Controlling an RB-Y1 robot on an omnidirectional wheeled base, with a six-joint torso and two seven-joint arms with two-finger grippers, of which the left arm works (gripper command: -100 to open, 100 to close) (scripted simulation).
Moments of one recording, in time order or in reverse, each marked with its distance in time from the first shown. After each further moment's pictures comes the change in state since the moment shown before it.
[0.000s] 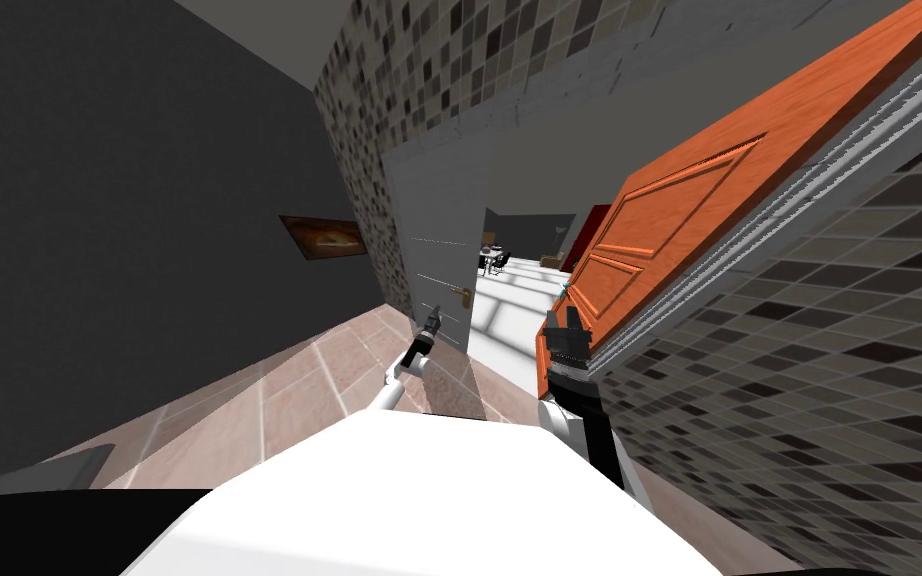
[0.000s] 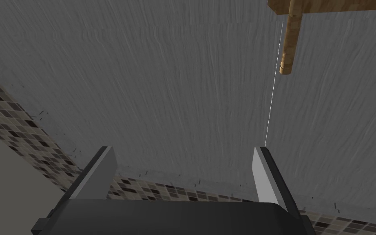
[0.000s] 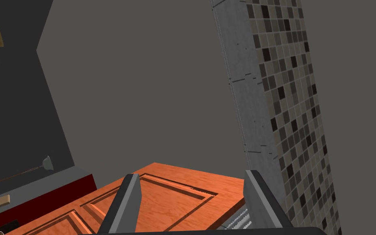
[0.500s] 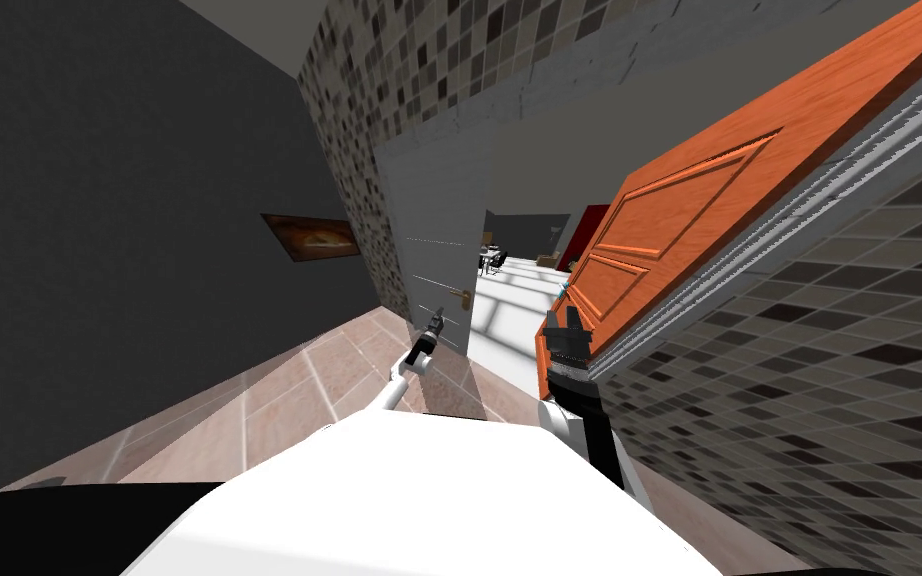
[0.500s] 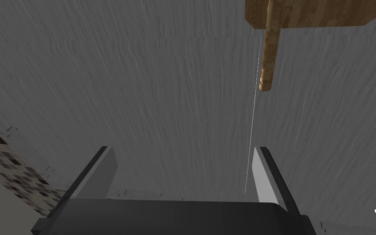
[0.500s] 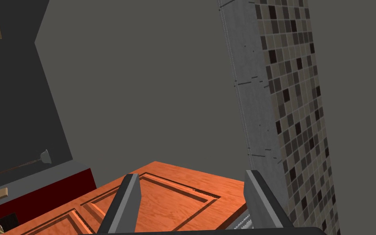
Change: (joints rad) arm -0.060 -0.002 -0.025 0.105 0.028 -0.002 0.001
